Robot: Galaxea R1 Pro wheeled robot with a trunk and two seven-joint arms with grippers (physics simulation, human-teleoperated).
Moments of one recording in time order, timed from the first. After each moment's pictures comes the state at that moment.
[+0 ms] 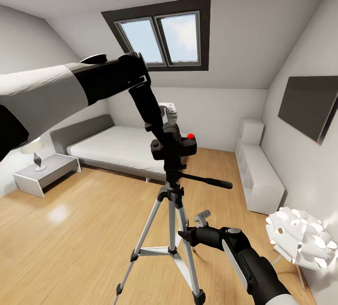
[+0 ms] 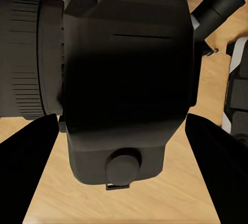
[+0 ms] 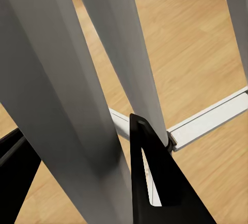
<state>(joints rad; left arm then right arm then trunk) -1.99 0.00 -1.60 -0.63 0.48 0.75 -1.45 -0.44 -0.02 0.20 -1.05 -0.03 0.49 0.58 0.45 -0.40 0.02</state>
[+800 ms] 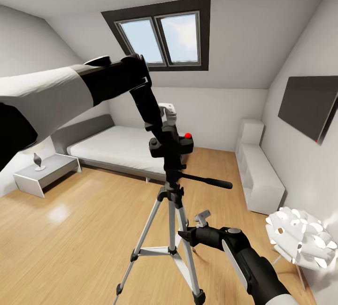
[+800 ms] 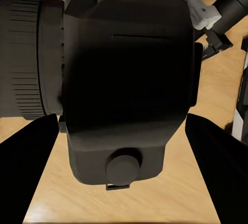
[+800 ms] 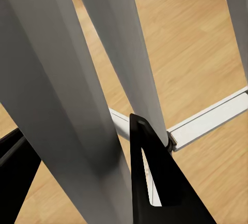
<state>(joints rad) -1.98 -0.03 -1.60 -0.56 0.43 0.73 -1.45 -0.44 -0.02 0.20 -1.05 -0.03 0.49 0.58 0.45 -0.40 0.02</state>
